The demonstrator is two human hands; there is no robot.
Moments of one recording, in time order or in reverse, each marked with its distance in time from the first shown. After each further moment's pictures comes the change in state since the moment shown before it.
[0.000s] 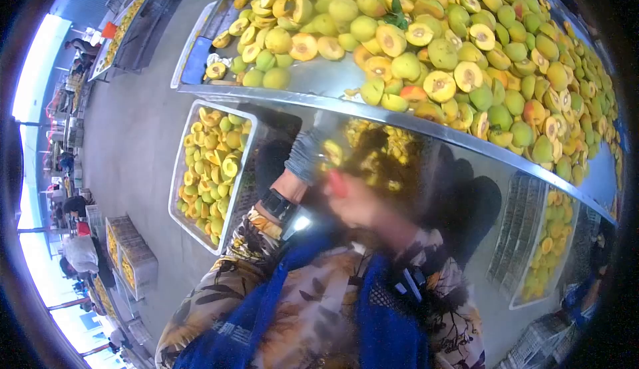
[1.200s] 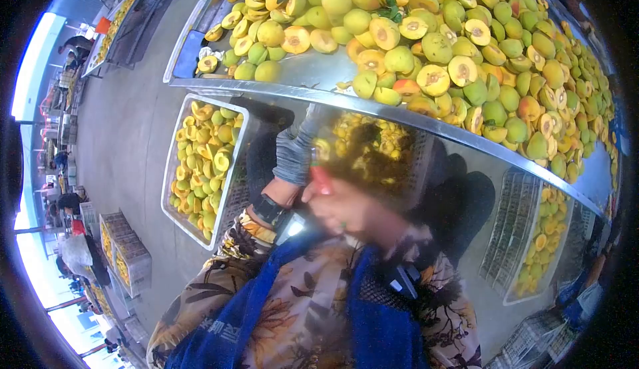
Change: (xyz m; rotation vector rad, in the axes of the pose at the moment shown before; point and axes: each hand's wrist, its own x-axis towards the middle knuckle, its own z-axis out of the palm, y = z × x) left_hand -0.018 0.002 0.010 0.195 0.219 0.149; right_hand -0.010 -0.003 0.004 0.428 -0.305 0.144
